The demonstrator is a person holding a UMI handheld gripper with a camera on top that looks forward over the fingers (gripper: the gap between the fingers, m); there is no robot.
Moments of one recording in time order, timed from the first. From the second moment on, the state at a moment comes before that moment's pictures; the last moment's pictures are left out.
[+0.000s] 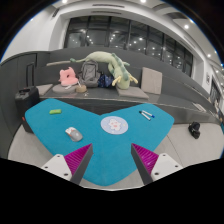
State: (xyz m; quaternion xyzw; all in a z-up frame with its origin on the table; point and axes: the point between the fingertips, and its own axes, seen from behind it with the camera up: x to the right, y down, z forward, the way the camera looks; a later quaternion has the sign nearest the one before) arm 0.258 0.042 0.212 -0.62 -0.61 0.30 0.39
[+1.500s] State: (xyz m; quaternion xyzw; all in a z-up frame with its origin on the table) arm 0.095 -0.152 0.041 -0.61 -0.62 0.36 0.35
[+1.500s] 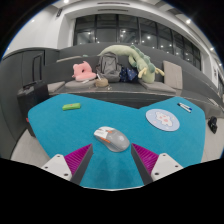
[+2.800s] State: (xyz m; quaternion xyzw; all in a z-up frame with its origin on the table) arm -0.045 -0.122 -0.021 -0.64 -0.62 0.32 0.32
